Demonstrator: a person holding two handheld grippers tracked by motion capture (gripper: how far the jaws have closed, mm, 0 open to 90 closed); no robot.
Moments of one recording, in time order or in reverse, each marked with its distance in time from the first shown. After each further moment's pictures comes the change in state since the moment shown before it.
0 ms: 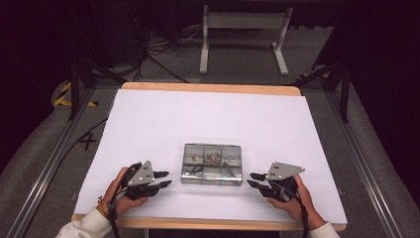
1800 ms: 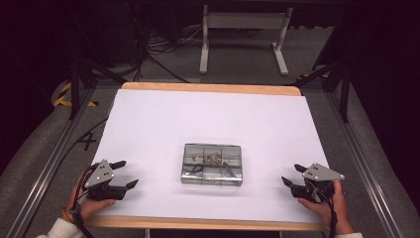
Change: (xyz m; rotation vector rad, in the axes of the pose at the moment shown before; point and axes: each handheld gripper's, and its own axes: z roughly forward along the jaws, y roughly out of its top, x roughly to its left) left arm 0.032 -0.069 -0.059 -0.056 0.201 -0.148; right arm -0.041 -0.058 -0.057 0.022 -0.334 0.113
